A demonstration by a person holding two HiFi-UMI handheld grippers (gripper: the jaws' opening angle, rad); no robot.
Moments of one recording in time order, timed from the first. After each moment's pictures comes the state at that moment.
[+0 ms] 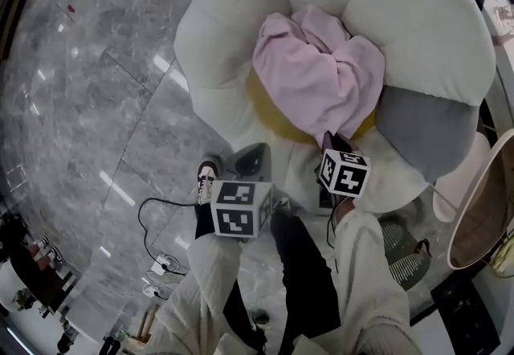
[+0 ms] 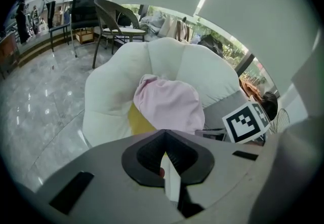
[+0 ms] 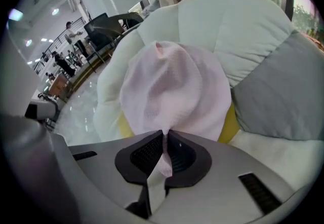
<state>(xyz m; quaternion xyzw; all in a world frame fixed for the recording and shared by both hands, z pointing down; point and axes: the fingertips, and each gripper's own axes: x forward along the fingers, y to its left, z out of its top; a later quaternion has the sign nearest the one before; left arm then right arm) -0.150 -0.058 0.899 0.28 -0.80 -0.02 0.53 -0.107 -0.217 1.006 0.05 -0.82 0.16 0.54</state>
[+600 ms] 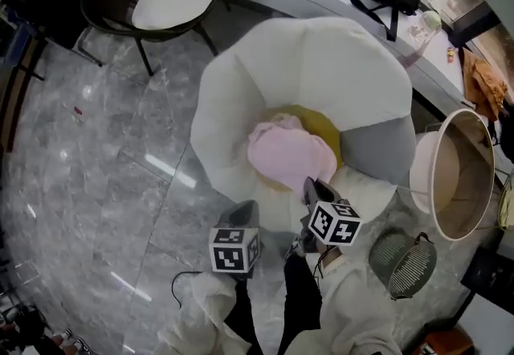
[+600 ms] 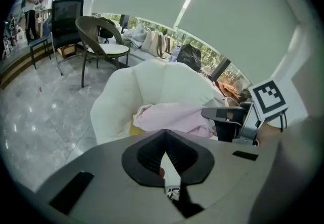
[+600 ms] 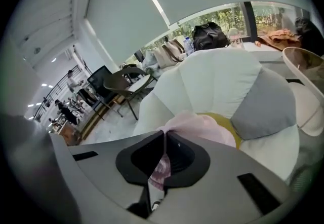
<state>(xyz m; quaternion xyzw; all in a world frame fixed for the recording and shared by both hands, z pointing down) -0.195 -0.028 0.761 0.38 -0.77 0.00 0.51 -0.169 -0.187 0.779 0.13 -0.88 0.29 0.36</state>
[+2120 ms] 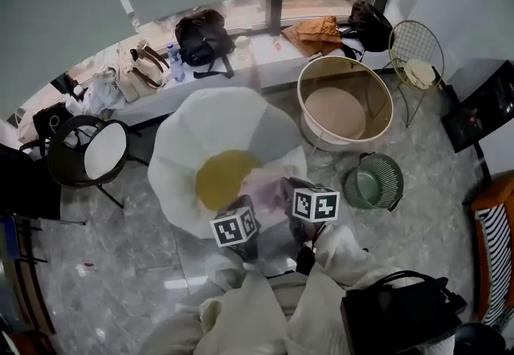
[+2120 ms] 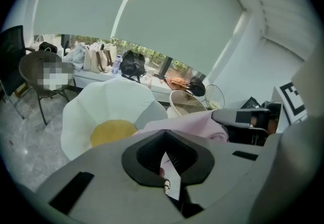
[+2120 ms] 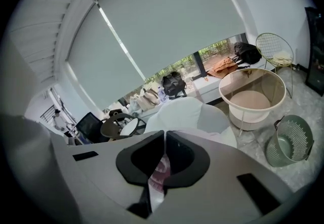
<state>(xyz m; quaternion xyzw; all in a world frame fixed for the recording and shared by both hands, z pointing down) -0.044 -0.125 0.523 0.59 -0.67 0.08 0.45 0.049 -0.209 0.491 0.32 -0.85 0.35 0.22</state>
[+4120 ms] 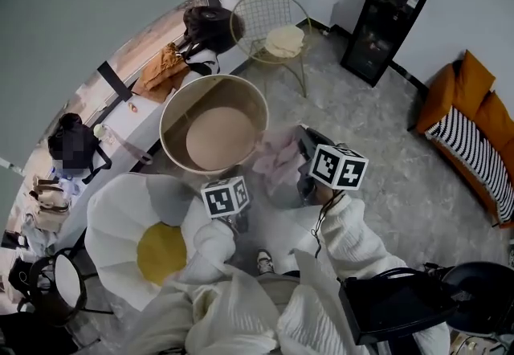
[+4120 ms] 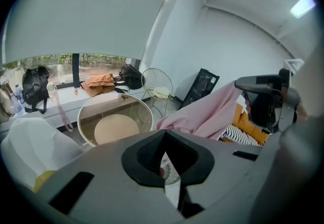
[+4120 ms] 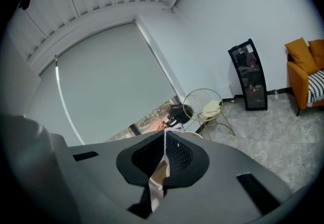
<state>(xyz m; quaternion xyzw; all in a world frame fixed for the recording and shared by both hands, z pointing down) 0.369 -0.460 0.453 0.79 -0.47 0.18 0.34 0.542 -0.480 0.331 0.61 -0.73 0.30 -0.03</state>
